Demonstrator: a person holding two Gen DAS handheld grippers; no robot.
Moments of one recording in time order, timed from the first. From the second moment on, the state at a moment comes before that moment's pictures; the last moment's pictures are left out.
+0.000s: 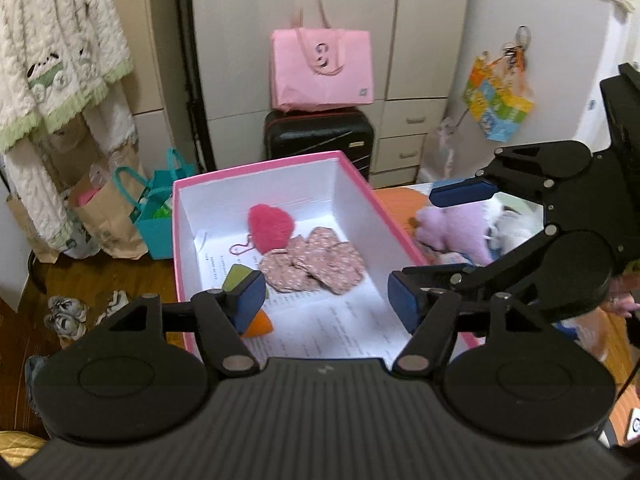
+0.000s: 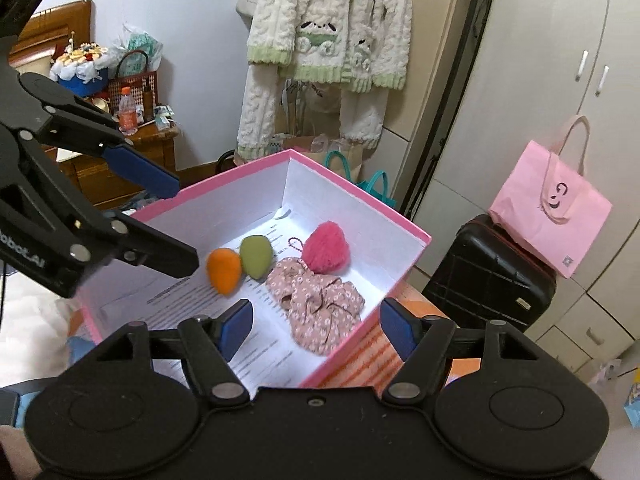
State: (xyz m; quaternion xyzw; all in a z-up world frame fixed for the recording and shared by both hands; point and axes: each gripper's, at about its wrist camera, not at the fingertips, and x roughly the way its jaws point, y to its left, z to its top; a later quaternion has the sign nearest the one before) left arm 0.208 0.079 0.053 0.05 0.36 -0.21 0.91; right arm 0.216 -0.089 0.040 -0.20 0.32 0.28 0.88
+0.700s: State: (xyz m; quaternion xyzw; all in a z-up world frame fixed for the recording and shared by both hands) left arm 0.107 0.000 0.072 0.13 0.34 -0.30 0.88; right arm 0.078 -0.191 0.069 -0.16 0.30 0.25 0.91
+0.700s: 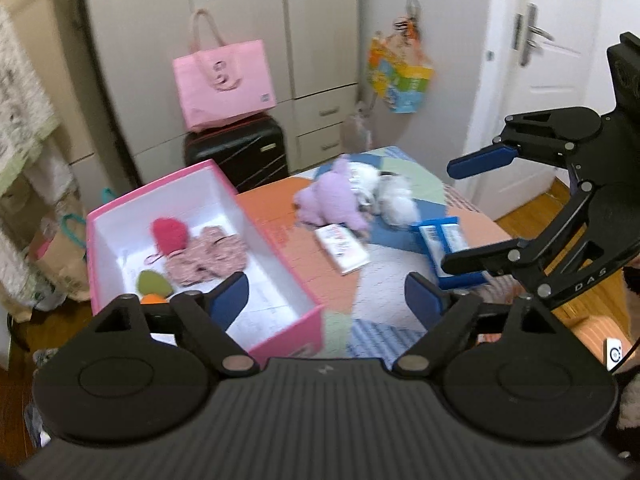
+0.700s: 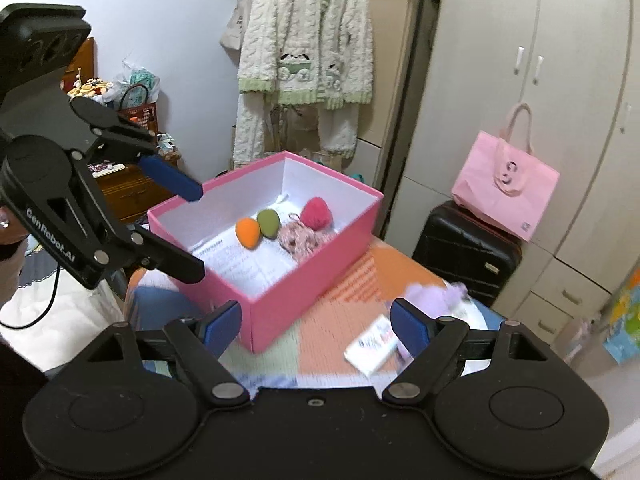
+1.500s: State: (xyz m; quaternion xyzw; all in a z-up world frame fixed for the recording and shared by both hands) left arm 0.124 -0.138 -0.021 0.15 0.32 -0.38 0.86; right arm 0.063 -0.305 -0.064 -0.11 0.29 0.19 0.93
